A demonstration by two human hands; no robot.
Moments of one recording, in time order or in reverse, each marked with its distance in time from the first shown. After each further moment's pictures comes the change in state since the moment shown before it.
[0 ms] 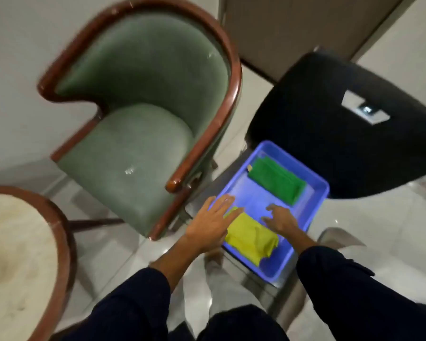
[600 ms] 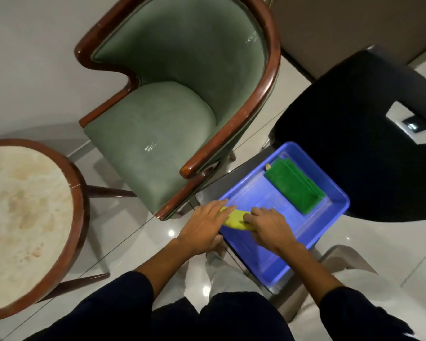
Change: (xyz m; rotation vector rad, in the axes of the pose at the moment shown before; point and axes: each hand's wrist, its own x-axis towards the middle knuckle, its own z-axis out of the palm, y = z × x) left_hand -0.026 0.001 0.021 -0.284 -0.100 -0.278; right_hand -0.051 -0.061 -0.026 -0.496 0.015 -0.795
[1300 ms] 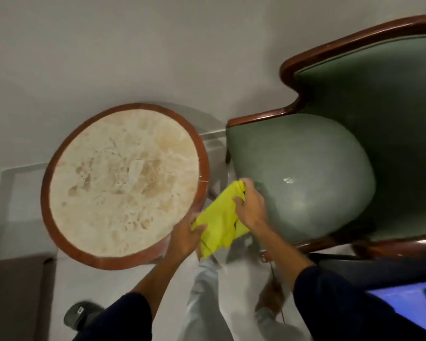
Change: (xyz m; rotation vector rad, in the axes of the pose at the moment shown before) left_hand -0.211 -0.286 0.041 -1.035 0.768 -0.985; right_hand 0.290 -0.344 0.032 0.615 0.046 -0.006
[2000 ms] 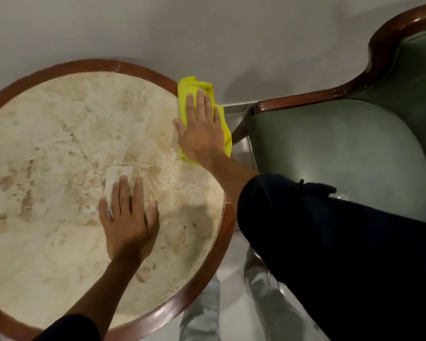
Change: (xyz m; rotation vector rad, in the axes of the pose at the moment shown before) left_hand 0.185 -0.144 -0.095 0.853 0.419 0.232; right_hand 0.262 -0.106 0.201 -0.649 0.118 -0.312
